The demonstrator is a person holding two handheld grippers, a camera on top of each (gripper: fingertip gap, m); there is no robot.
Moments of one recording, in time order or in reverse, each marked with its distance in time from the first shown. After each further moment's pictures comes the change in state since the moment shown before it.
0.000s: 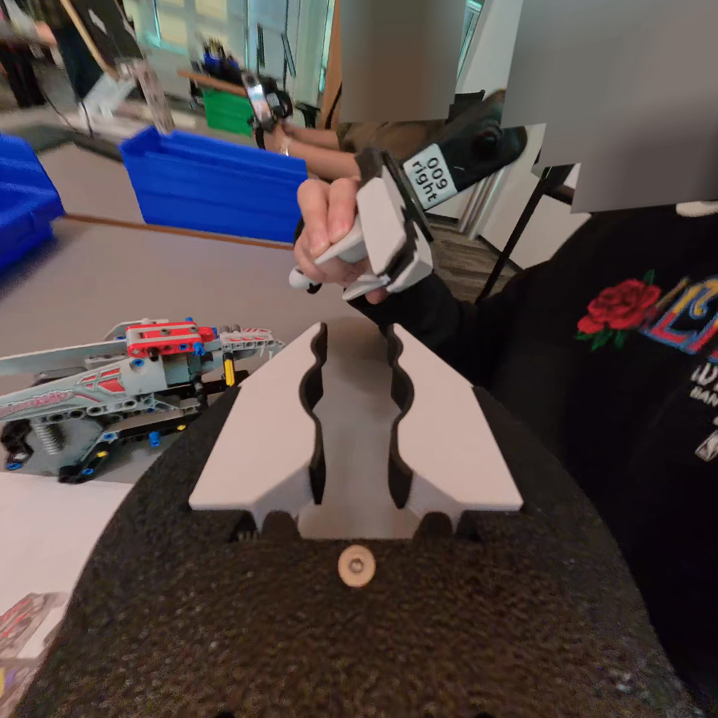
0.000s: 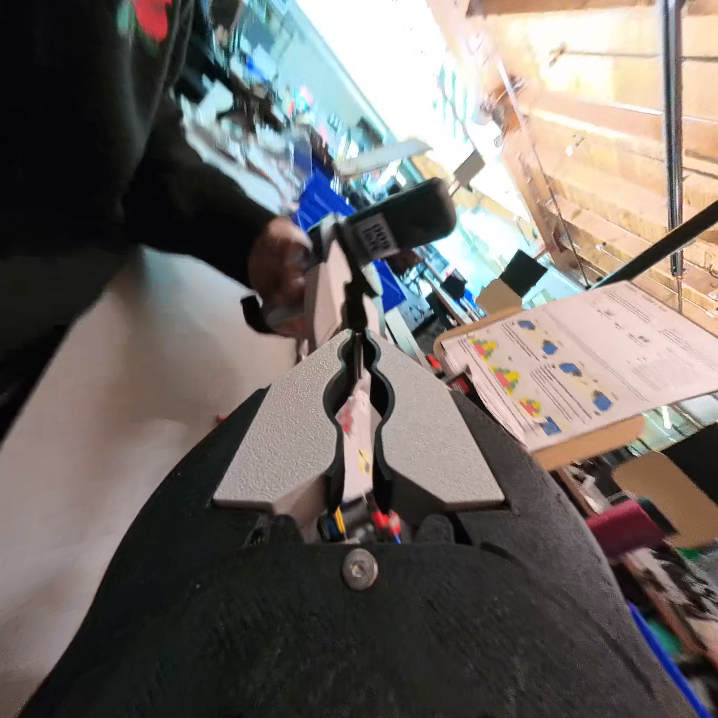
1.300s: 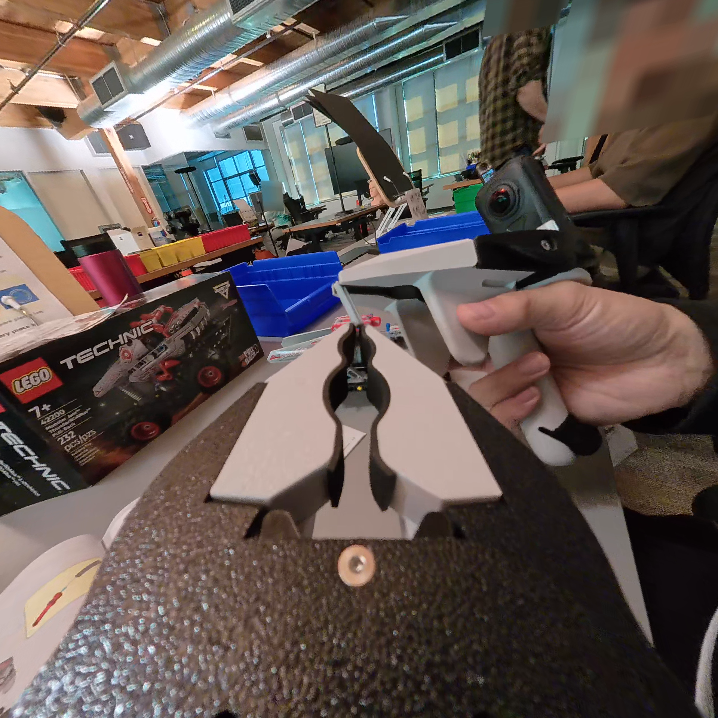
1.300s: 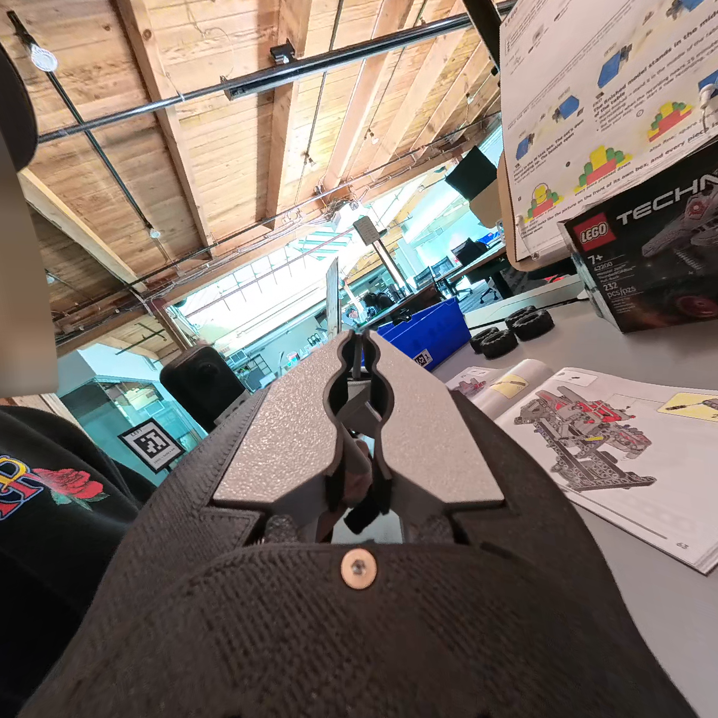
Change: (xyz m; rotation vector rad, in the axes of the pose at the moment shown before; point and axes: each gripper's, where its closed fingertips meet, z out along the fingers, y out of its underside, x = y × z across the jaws) left arm -0.017 0.005 -0.071 0.195 -0.682 0.387; right arm 0.005 0.010 0.077 0.364 0.362 1.290
